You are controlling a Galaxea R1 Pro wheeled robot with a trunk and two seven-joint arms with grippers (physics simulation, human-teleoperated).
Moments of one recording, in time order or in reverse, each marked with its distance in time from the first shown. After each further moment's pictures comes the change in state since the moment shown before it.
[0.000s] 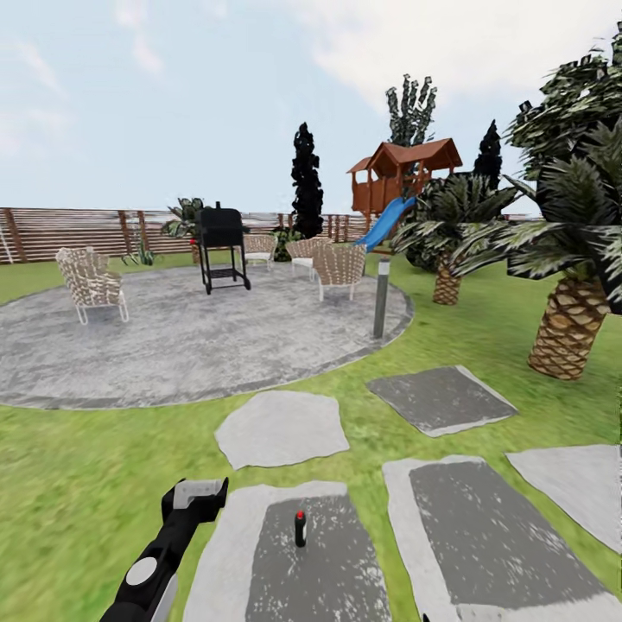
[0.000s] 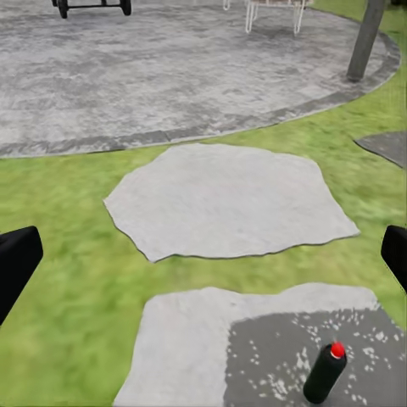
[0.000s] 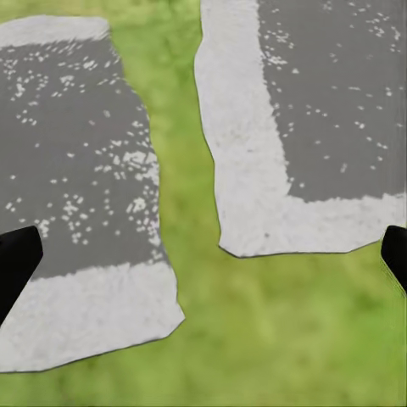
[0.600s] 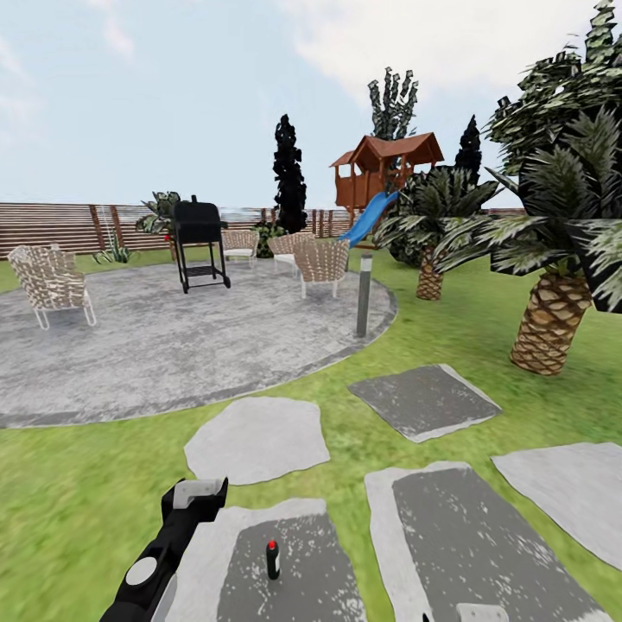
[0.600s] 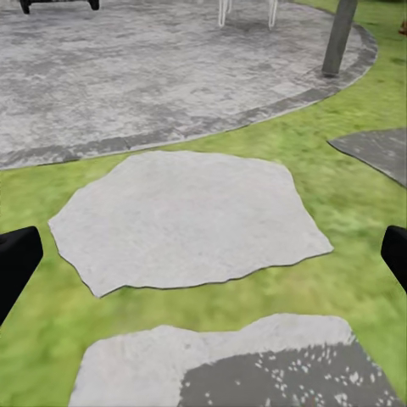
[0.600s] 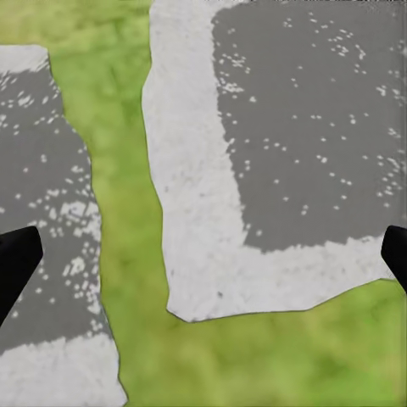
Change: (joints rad) left arm 0.000 0.000 0.000 -0.001 -0.002 -0.001 0.000; right arm 0.000 0.002 0.001 0.000 0.007 -0.004 -0.004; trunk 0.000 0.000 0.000
